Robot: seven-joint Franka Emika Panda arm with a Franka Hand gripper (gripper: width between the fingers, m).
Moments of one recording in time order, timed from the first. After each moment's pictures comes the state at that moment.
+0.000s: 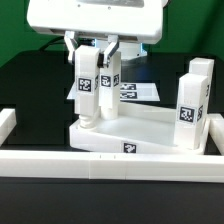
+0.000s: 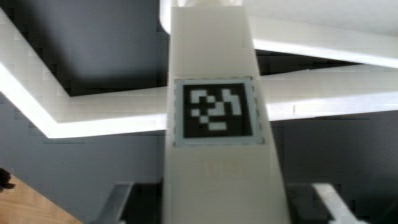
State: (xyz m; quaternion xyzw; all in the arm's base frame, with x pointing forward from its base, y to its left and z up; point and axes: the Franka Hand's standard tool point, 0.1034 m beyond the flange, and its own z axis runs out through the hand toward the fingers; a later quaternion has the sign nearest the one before) arm 0.569 -0.075 0.128 0.96 -0.10 0.27 0.06
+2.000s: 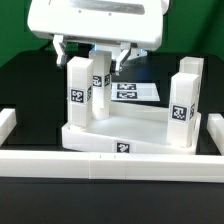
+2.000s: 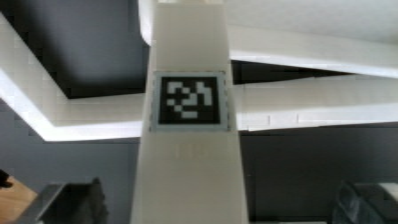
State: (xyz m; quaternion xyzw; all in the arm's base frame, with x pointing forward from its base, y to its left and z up) arm 0.570 -0.074 0.128 0.96 -0.10 0.27 0.05
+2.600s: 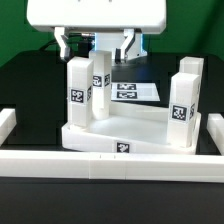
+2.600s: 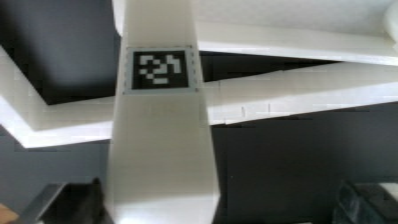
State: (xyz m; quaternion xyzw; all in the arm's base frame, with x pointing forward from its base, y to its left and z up) arm 0.574 -0.068 0.137 0.97 -0.10 0.24 0.02
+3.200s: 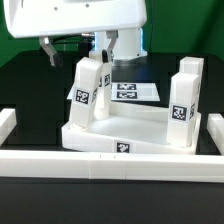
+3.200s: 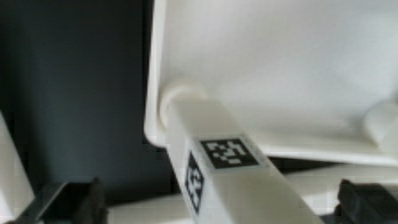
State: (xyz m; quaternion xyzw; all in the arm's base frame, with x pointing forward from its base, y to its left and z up) arm 0.556 -0.089 0.133 0.99 -0.08 0.01 -0.06
